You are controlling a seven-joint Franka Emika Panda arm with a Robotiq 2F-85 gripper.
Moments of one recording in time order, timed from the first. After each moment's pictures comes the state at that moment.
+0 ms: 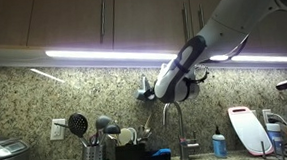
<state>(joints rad) 0.29 0.94 -0.60 -1.42 0.47 3.46 -0.35</state>
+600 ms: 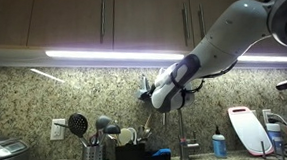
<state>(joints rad) 0.27 1.13 -0.70 -1.20 0.54 3.46 -0.25</state>
